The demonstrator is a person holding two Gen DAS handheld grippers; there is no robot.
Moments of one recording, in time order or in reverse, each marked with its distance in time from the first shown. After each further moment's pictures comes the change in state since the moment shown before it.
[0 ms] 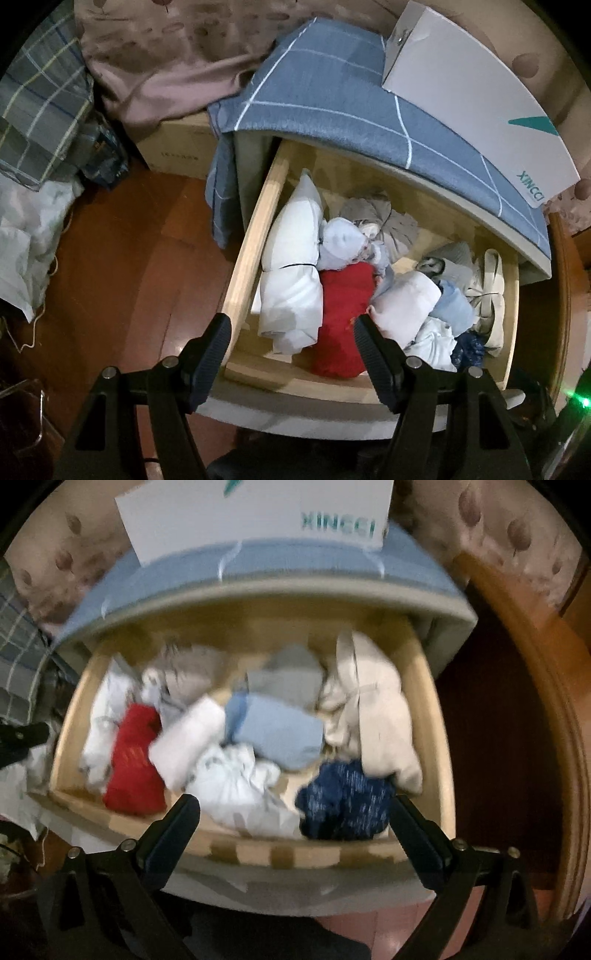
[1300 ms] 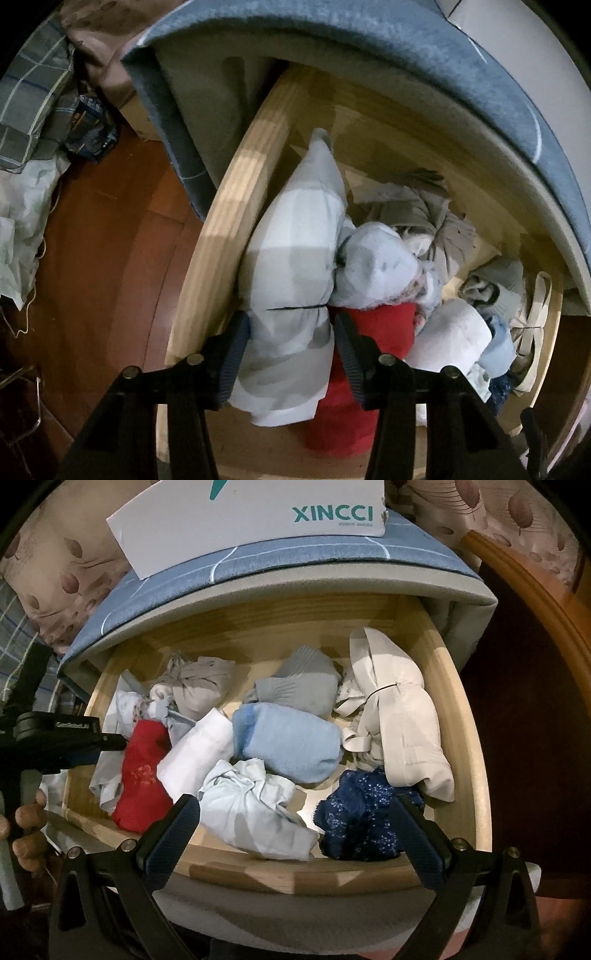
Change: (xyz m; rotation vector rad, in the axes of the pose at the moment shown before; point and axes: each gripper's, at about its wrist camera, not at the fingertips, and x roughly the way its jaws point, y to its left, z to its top) left arm 0.106 -0.008 0.038 -0.048 0.132 0.047; right arm 0.003 -0.006 -0.013 0.063 -0.006 0.120
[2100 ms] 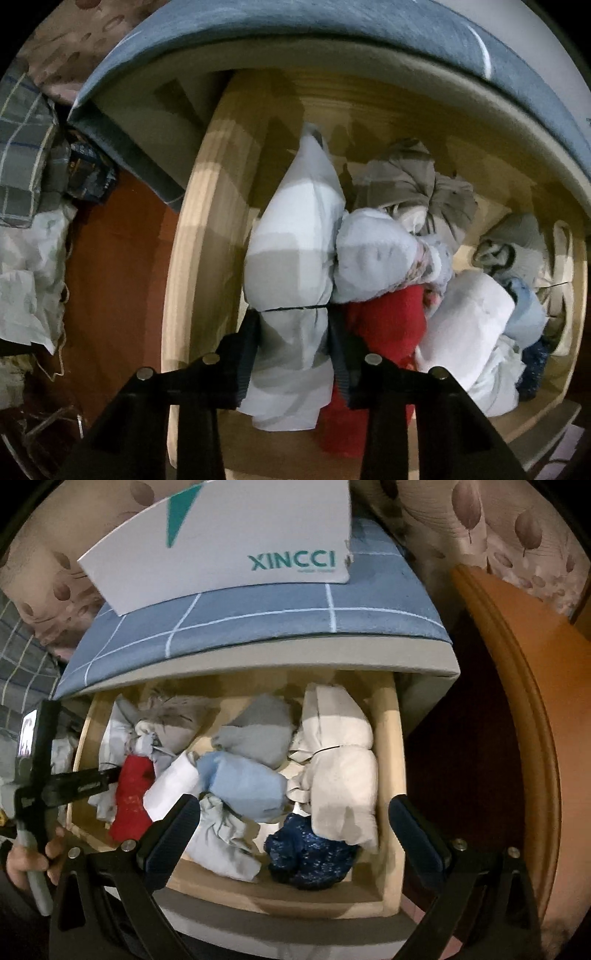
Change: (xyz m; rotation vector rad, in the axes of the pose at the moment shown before) left arm 0.002 -0.033 -0.009 0.177 -0.012 0.100; right arm -0.038 -0.024 0.025 -0.035 0.065 -0.016
